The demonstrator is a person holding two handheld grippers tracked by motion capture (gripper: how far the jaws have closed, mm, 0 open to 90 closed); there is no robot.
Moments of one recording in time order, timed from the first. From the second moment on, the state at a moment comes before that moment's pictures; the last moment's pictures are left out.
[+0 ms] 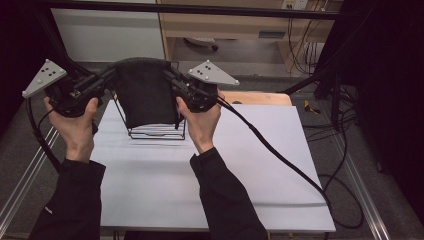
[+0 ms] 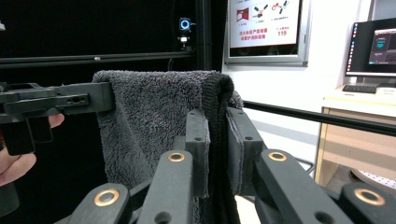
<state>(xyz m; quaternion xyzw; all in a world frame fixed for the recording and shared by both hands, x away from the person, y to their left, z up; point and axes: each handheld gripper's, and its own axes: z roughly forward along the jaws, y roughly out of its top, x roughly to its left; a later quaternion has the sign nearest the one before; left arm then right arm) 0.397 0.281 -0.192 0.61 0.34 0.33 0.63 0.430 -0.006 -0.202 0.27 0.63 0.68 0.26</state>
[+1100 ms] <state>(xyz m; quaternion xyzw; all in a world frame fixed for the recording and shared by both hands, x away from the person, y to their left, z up) 0.438 0.299 -0.127 0.59 0.36 0.37 0.62 0.473 0.025 -0.139 0.26 0.62 0.69 0.29</state>
